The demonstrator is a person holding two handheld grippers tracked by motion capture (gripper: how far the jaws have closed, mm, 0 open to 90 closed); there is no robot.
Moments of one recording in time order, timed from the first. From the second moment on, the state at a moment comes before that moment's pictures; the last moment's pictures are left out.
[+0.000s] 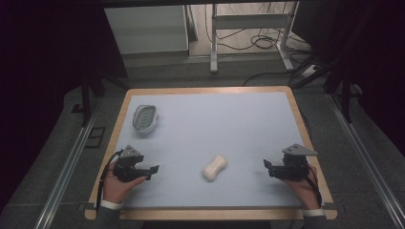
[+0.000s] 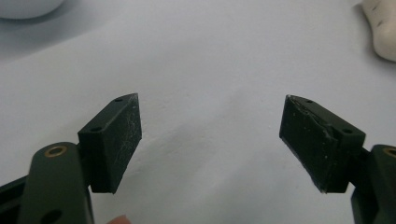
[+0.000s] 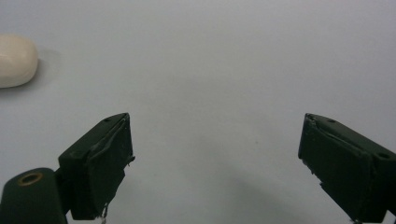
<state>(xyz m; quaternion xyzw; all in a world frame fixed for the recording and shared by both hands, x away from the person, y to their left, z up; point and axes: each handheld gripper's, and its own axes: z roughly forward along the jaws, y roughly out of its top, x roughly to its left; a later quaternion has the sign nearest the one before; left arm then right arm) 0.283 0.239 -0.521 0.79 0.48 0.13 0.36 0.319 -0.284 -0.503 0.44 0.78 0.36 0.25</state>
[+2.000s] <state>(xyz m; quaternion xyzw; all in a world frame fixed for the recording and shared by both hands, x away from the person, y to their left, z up) 0.285 0.197 -0.459 0.82 0.45 0.14 0.33 0.312 -0.303 -0.503 0.46 0.76 0.40 0.24</state>
